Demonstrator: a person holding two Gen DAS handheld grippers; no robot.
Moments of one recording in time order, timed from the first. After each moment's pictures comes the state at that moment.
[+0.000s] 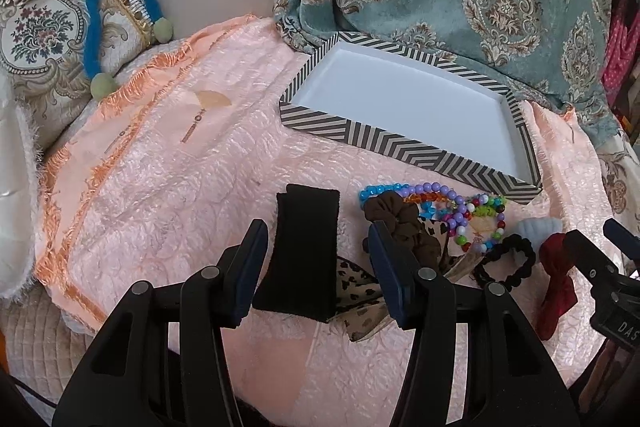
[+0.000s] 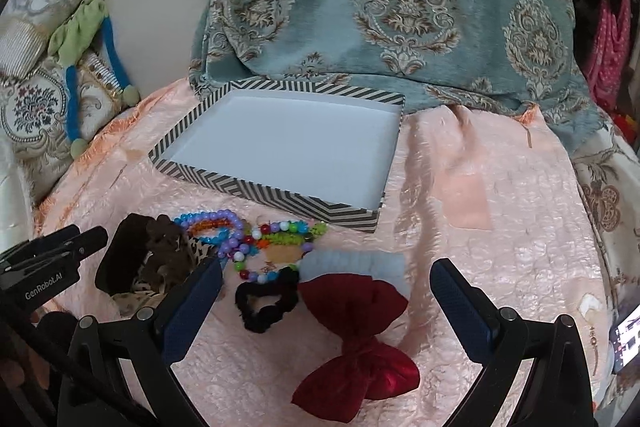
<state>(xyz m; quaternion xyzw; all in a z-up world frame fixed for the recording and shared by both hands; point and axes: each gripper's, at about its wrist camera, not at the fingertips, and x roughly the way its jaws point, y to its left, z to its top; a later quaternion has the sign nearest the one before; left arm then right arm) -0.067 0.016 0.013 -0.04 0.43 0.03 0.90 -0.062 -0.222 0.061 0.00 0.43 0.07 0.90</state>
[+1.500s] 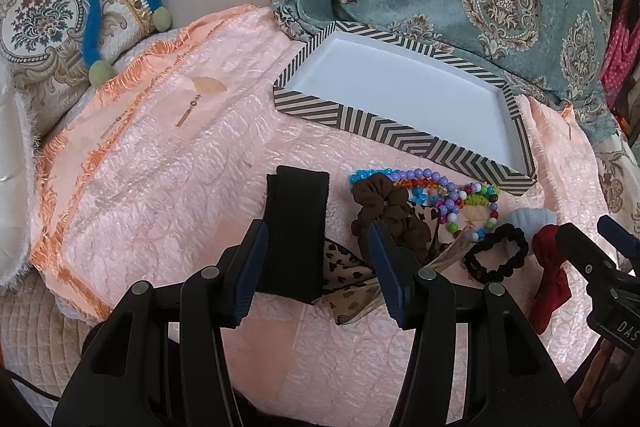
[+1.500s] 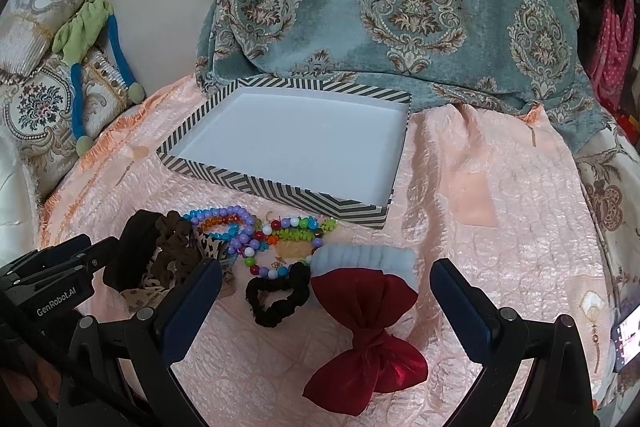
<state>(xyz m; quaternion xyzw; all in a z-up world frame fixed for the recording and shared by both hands) -0.074 0.010 0.008 -0.05 0.44 0.03 0.89 -0.061 -0.218 0.059 0.00 0.44 0.07 0.90</state>
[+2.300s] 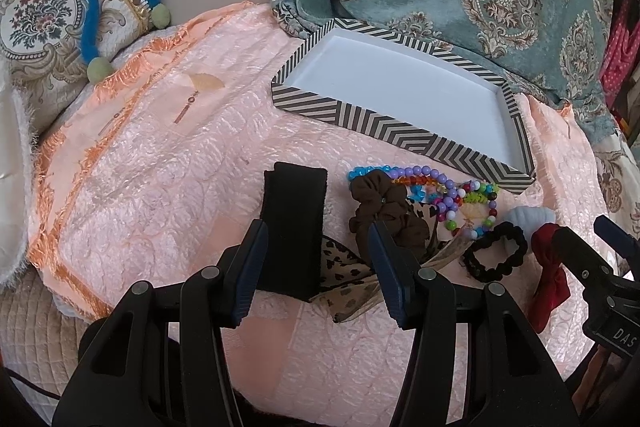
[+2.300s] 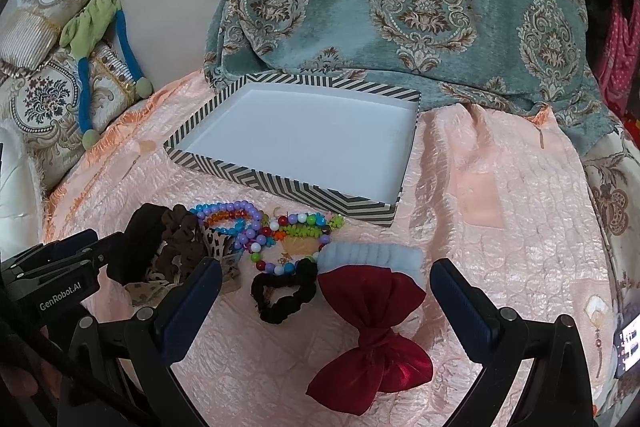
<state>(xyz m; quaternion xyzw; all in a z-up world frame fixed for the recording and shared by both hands) -0.074 0.010 0.006 -0.05 0.45 0.03 0.89 -0.062 -0.216 0.058 0.00 0.44 0.08 0.89</state>
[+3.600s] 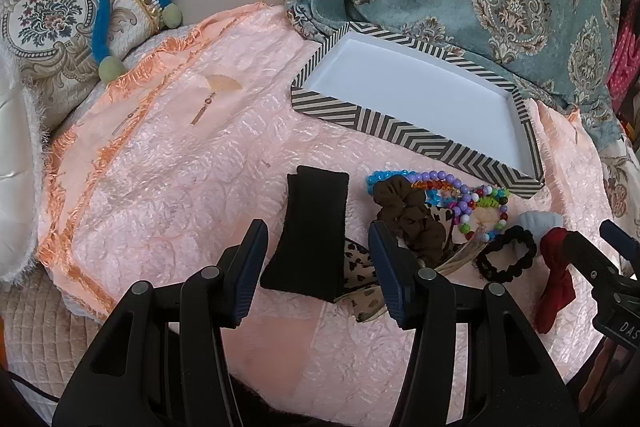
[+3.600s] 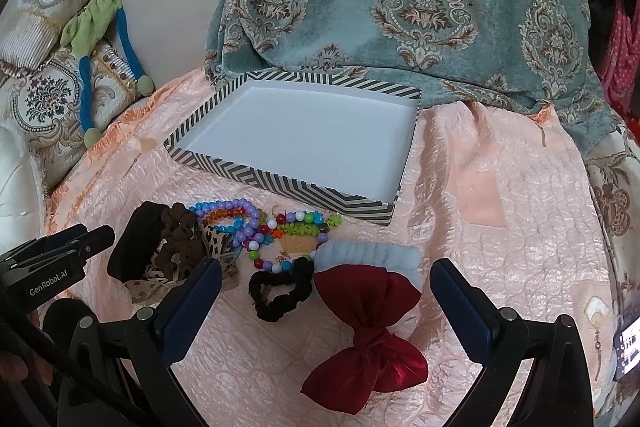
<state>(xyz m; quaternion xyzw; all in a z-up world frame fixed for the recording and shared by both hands) -0.076 0.023 0.010 -0.05 0.45 0.04 0.89 -0.060 -0.220 0.058 0.00 0.45 0.09 0.89</state>
